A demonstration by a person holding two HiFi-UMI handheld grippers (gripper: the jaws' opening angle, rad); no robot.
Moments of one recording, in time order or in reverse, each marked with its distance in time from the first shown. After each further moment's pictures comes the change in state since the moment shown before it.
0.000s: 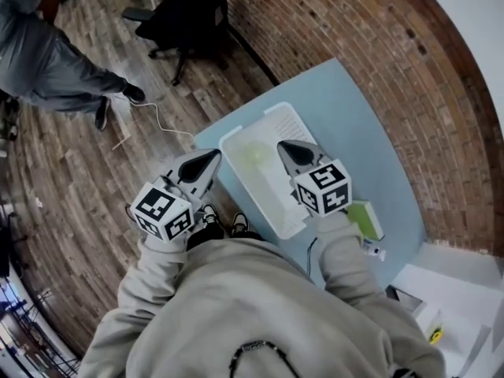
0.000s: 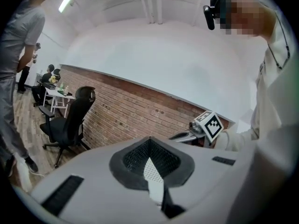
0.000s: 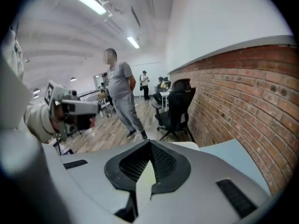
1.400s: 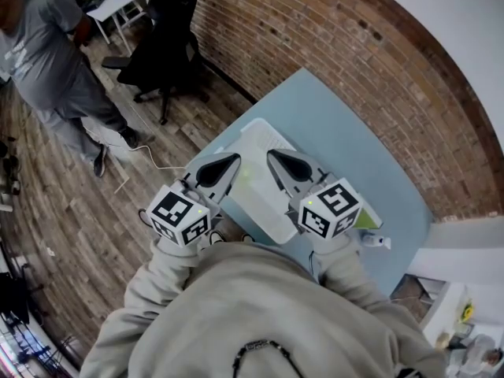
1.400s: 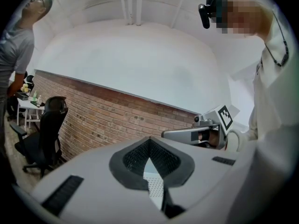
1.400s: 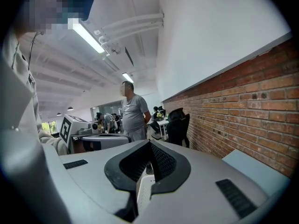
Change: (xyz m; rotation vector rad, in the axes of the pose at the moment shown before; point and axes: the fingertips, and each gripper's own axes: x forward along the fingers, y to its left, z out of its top) left arm 0.053 -0.080 0.052 0.145 -0.038 -0.224; right arm -0.097 0.023 0.082 0.149 -0.407 -0.021
